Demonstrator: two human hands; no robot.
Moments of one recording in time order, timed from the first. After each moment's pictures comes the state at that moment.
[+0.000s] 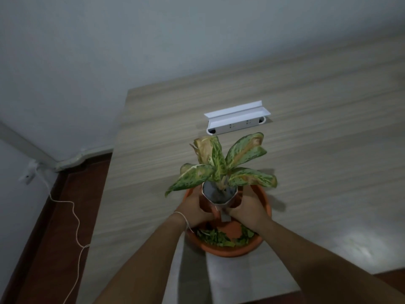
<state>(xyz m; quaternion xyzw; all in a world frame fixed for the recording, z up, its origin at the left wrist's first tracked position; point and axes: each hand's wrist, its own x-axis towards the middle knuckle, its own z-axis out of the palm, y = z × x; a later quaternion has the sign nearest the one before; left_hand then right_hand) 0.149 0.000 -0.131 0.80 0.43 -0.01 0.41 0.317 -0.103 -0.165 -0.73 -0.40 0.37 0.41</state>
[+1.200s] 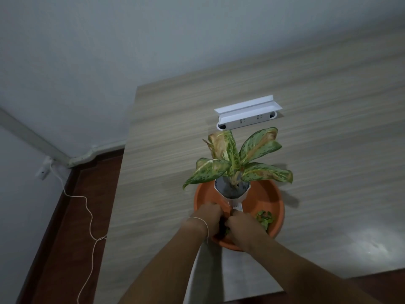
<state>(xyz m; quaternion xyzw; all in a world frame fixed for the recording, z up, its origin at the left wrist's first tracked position) 0.149 -0.024 -0.142 0.89 0.34 -0.23 0.18 0.247 -0.114 -0.169 -0.72 -0.64 0.27 0.02</state>
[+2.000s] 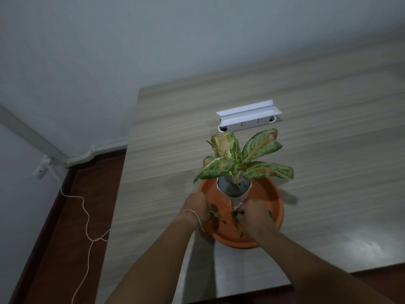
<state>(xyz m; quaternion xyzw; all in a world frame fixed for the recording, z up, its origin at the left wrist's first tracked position) 0.118 0.004 -0.143 0.81 0.52 -0.09 0.26 0.268 -0.120 -0.148 -0.81 -0.50 0.24 0.16</state>
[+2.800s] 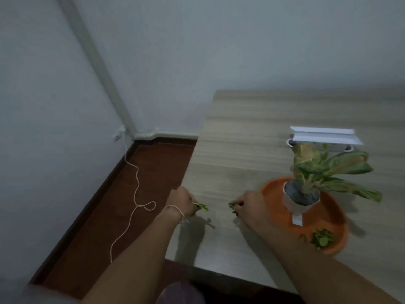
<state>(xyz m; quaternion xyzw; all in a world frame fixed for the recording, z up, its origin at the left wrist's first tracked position) -0.112 -0.028 -0.059 0.66 0.69 0.11 0.29 0.108 -0.074 -0.082 -0.71 -0.63 0.25 0.19</state>
